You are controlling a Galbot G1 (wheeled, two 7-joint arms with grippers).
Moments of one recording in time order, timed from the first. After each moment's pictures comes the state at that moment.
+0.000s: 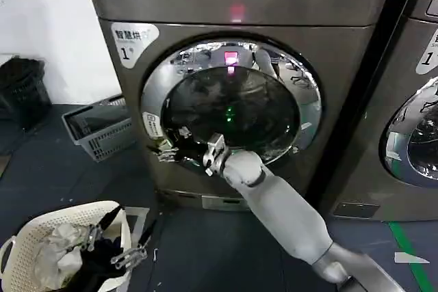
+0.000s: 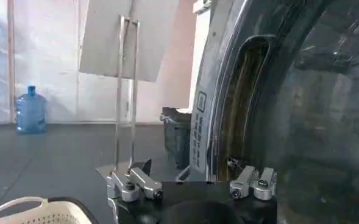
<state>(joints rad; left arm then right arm) 1.91 -1.37 -0.86 -2.52 -0.26 0.18 0.42 -0.40 1.35 -0.21 1.40 0.47 -0.19 -0.45</state>
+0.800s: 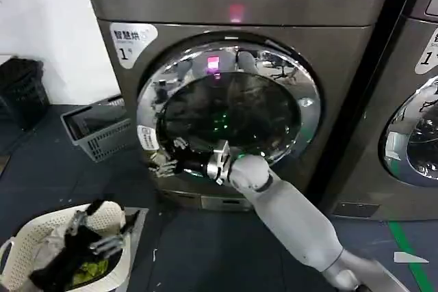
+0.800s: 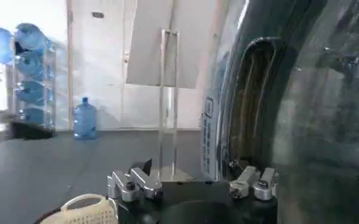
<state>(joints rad) 1.75 -1.23 -1.09 -2.34 -0.51 0.17 0.60 -0.45 1.27 -0.19 1.51 0.53 -0.17 -0.65</state>
